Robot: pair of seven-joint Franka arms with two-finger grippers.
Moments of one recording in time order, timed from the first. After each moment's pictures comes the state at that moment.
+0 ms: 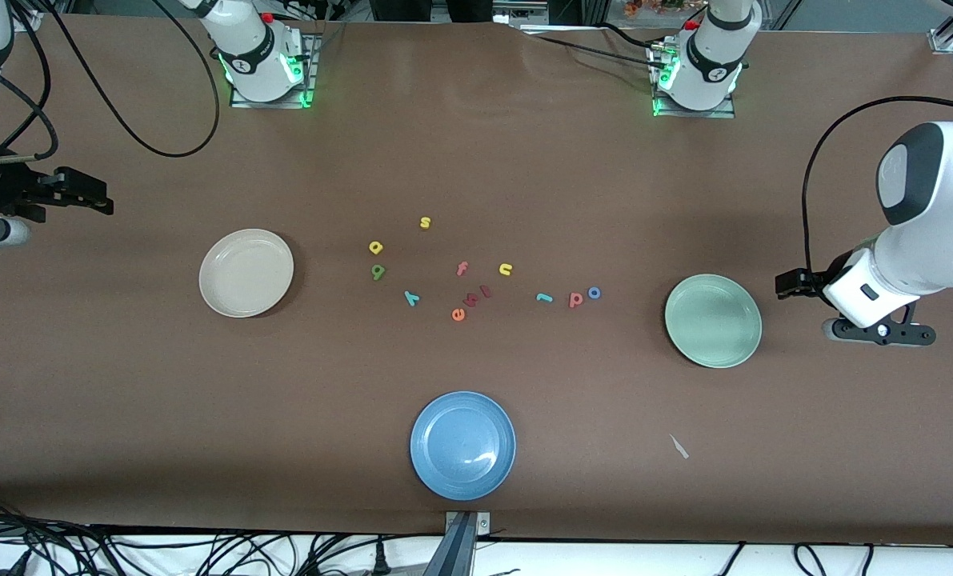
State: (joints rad) left arm 0.25 0.32 -0.29 -1.64 0.16 1.83 0.00; right arm -0.04 0.13 0.01 -1.52 0.00 1.51 -0.15
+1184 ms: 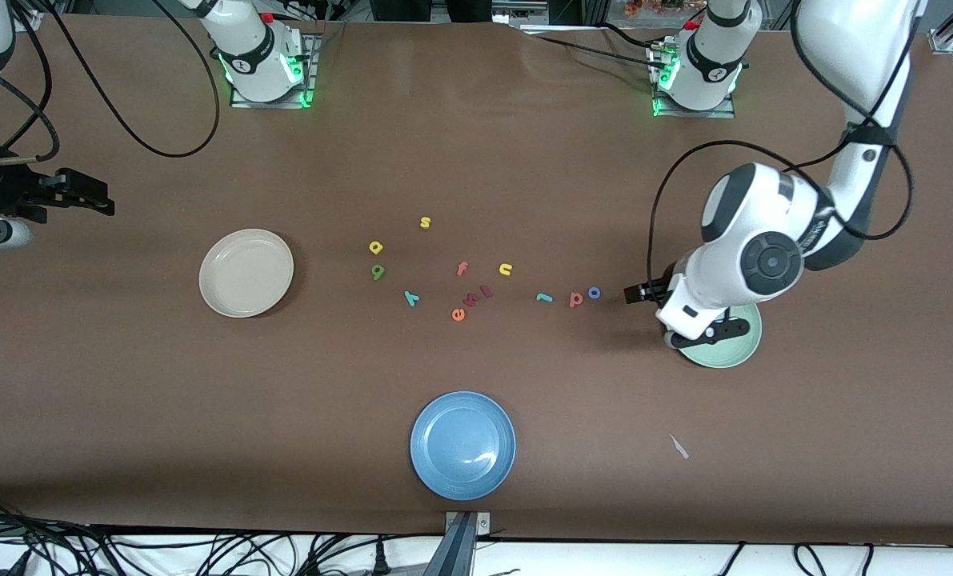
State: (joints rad) left arm -0.04 0.50 -0.30 -1.66 0.02 1.94 -0.58; right arm -0.04 0.13 0.01 -1.52 0.00 1.51 -0.15
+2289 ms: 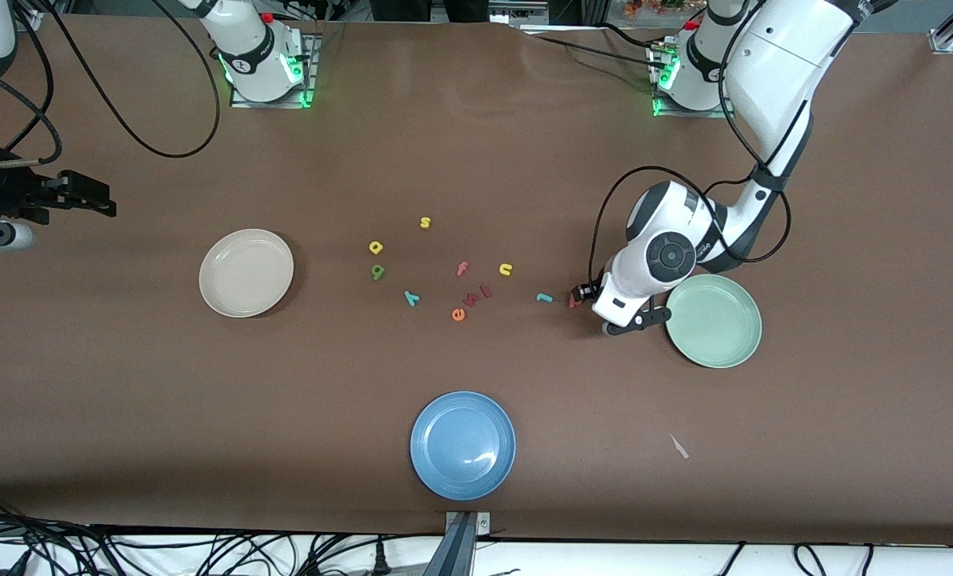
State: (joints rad) left arm -0.13 0.61 -0.30 -1.87 0.02 2.32 -0.72; right arm -0.04 0.14 0.01 -1.52 0.00 1.51 -0.15
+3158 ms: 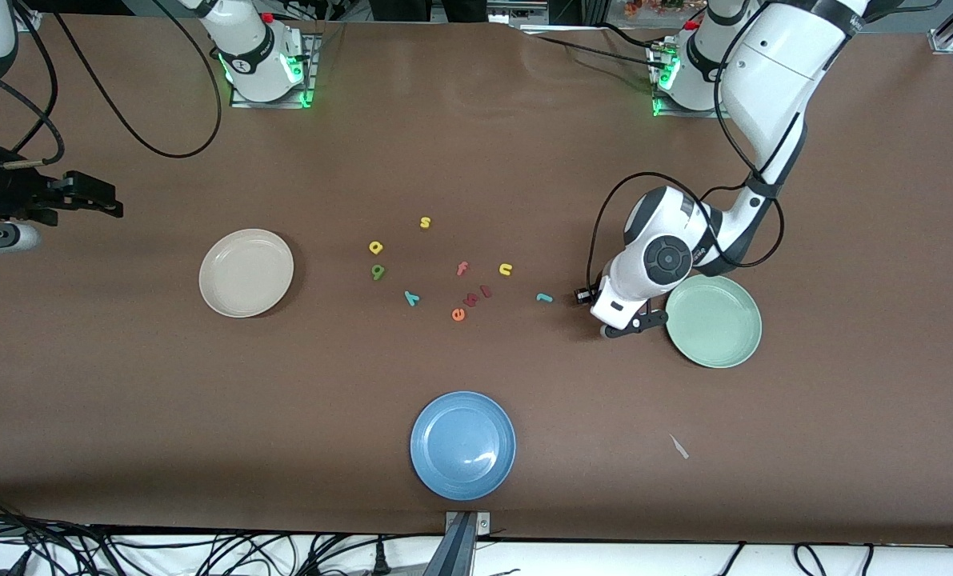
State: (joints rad) left arm -0.13 0.64 -0.30 -1.87 0.03 2.37 -0.72; right arm -0.03 0.14 0.02 -1.52 0.05 1.52 -0.15
